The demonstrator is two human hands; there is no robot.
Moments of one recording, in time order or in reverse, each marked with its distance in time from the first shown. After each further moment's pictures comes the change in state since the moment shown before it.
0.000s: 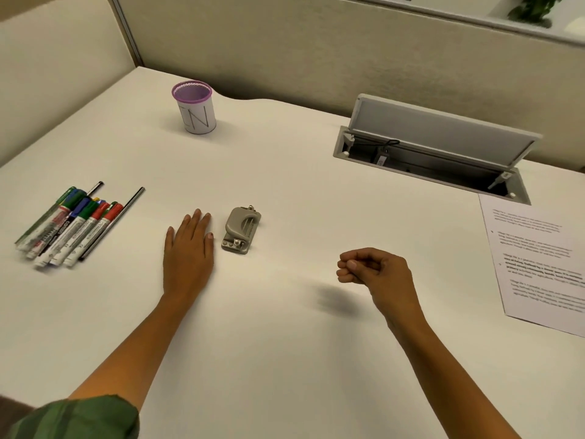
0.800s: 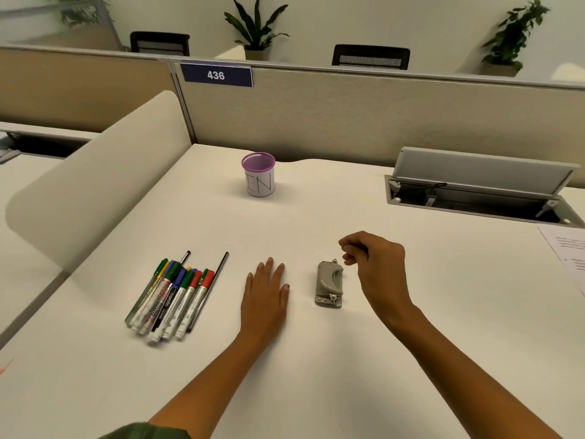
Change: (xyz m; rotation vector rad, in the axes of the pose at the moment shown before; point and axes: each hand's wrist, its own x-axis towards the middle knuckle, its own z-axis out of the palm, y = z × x) left_hand 0.042 -0.065 -0.010 -0.065 -0.179 0.220; right_hand 0.034 -0.088 0.183 -0.268 0.240 -0.441
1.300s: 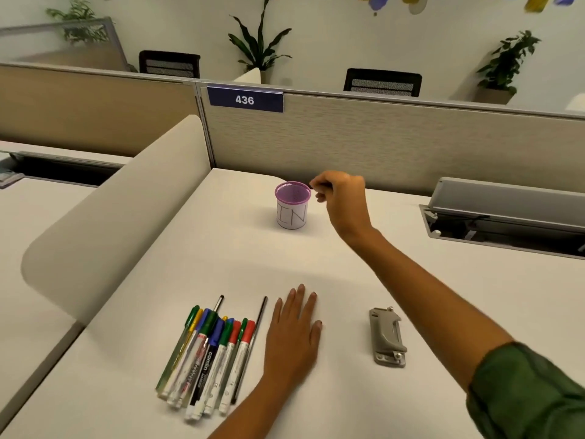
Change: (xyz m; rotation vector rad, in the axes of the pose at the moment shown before) left_hand 0.040 -0.055 -0.010 -0.017 -0.034 0.149; right_hand 0.171 -0.078 0.144 -0.207 0.062 -0.435
